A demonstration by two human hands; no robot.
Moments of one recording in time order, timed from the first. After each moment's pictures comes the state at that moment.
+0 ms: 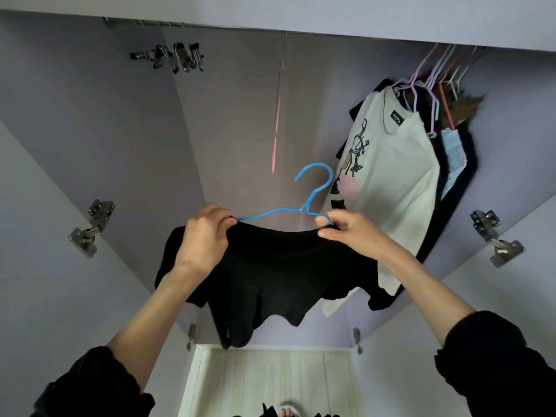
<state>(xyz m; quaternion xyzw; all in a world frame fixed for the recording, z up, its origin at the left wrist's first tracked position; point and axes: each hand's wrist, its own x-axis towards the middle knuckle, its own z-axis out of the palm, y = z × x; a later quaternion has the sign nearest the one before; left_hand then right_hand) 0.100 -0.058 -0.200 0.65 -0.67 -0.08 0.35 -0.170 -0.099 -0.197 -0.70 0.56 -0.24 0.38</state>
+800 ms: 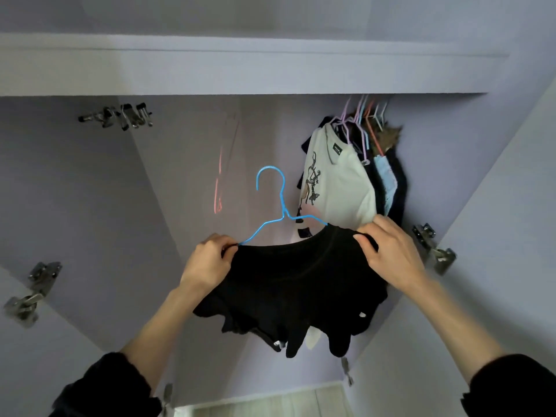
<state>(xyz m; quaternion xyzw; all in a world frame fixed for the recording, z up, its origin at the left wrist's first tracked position) 0.036 -0.107 -0.202 0.63 -0.71 -0.14 0.28 -0.283 -0.070 -0.175 -0.75 0.57 -0.32 -0.13</state>
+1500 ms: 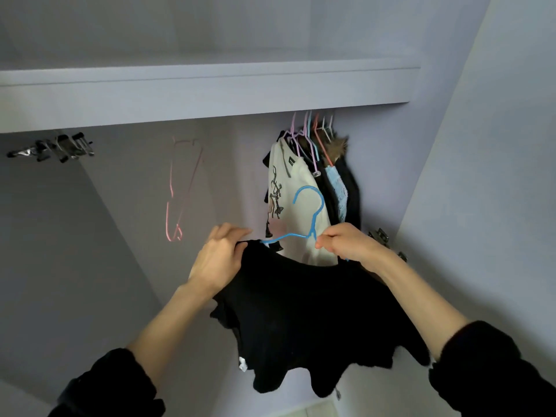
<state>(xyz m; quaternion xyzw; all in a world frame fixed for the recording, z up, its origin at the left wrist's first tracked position) -0.061 -0.136 -0.176 0.51 -0.81 -0.07 0.28 -0.309 -0.100 -0.139 -0.57 0.68 -0.26 0.38</state>
